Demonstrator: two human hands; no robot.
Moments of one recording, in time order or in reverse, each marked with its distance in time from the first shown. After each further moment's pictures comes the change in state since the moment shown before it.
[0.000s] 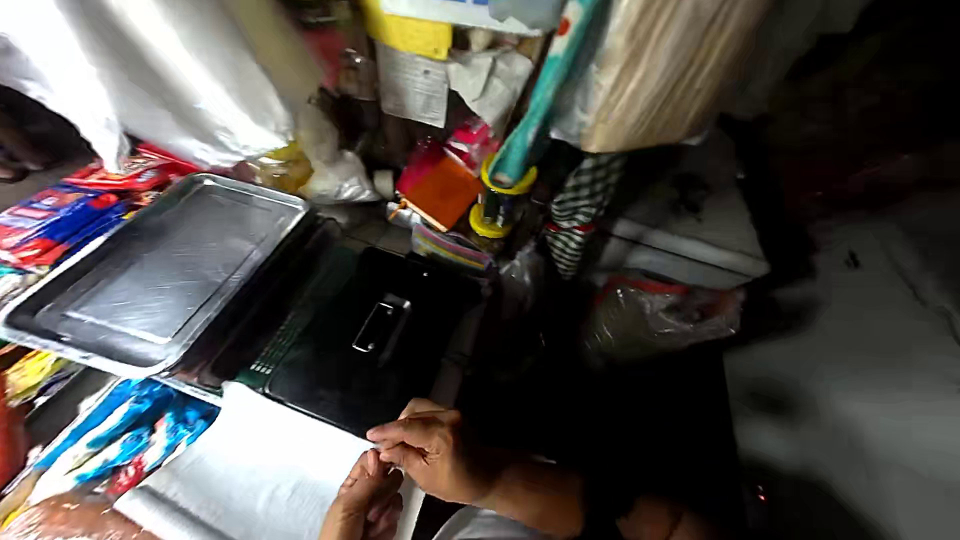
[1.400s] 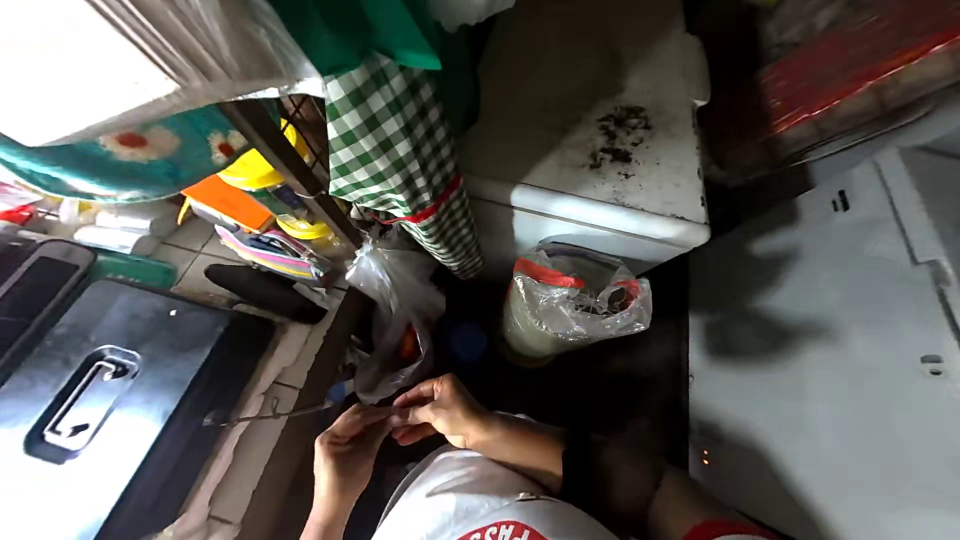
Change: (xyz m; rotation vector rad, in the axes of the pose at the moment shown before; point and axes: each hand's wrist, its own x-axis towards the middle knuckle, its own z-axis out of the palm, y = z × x) left_hand 0.165 -0.244 0.155 1.123 -0.030 0.632; right_hand -0.112 0.116 -0.317 0.786 -0.005 1.300
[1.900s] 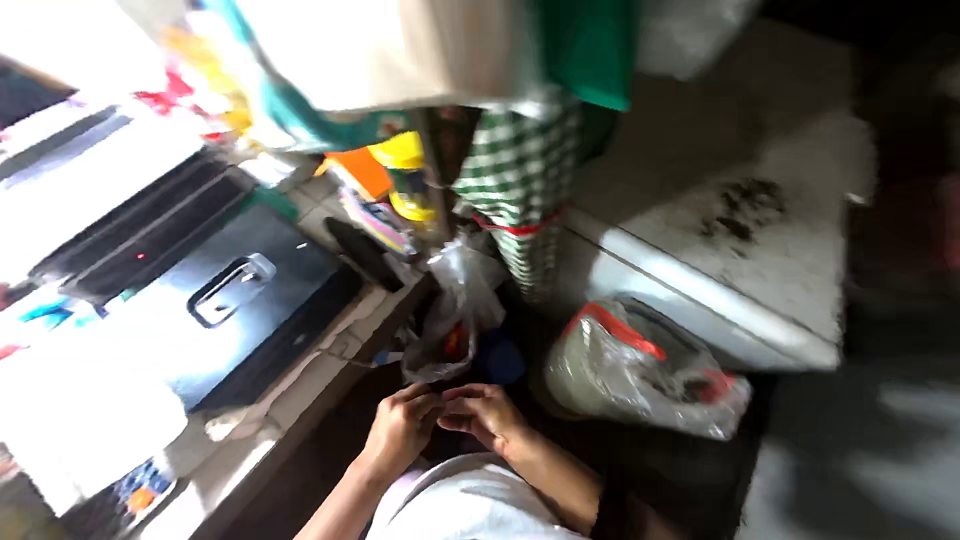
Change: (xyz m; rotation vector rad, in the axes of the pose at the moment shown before) left_hand -0.004 0.015 0.006 0.623 -0.027 0.202; right_hand 0.012 0.004 -0.004 0.113 0.047 0.139
